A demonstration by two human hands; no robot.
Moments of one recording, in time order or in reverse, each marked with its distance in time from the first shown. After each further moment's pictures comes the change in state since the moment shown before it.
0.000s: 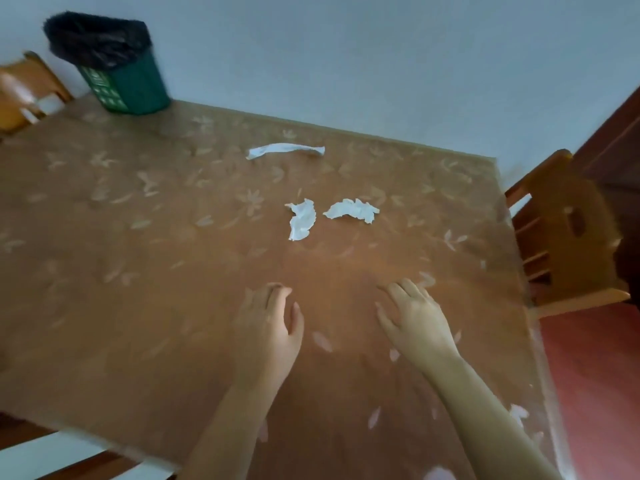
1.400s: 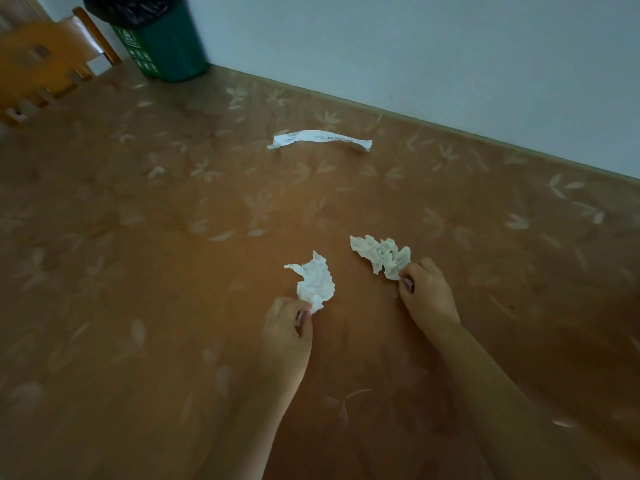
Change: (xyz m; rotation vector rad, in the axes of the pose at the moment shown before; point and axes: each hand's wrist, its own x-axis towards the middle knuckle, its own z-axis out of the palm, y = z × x) left_hand 0.084 -0.023 0.173 -0.152 -0.008 -0.518; right_hand 0.237 0.120 0.118 0.255 -0.108 -0.039
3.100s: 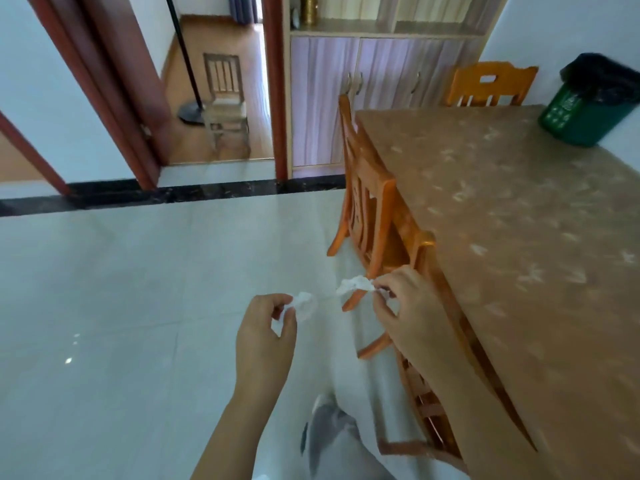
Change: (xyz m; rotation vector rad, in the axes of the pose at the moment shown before) left_hand -0.452 -0.220 -0.490 -0.118 0.795 -0.507; right_hand -0.512 -0.474 0.129 0.105 -0.313 -1.093
